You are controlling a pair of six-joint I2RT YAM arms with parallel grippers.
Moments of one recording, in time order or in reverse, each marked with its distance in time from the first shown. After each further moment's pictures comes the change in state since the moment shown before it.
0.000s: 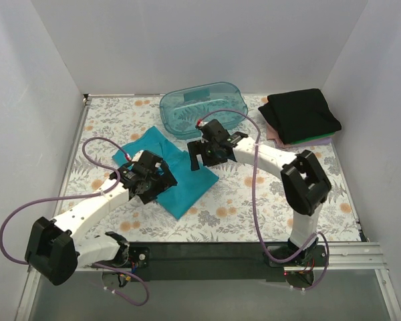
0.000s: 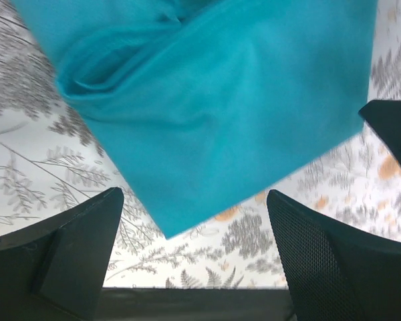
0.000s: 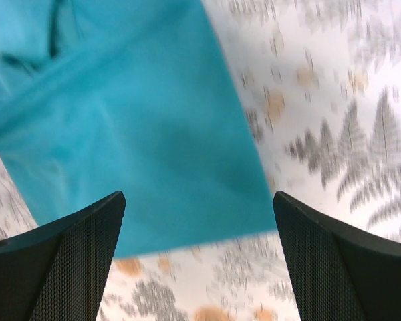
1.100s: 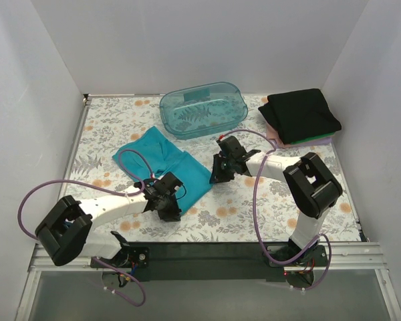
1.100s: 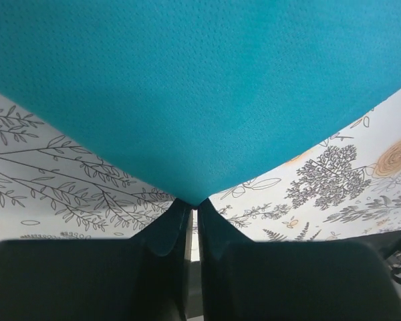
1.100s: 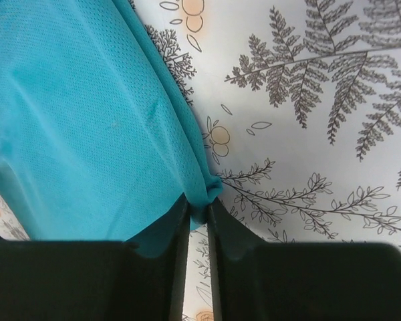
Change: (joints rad) left arm -0.248 0.140 -0.172 0.144 0.161 -0.003; right arm -0.084 -0.120 -0.433 0.266 -0.124 0.251
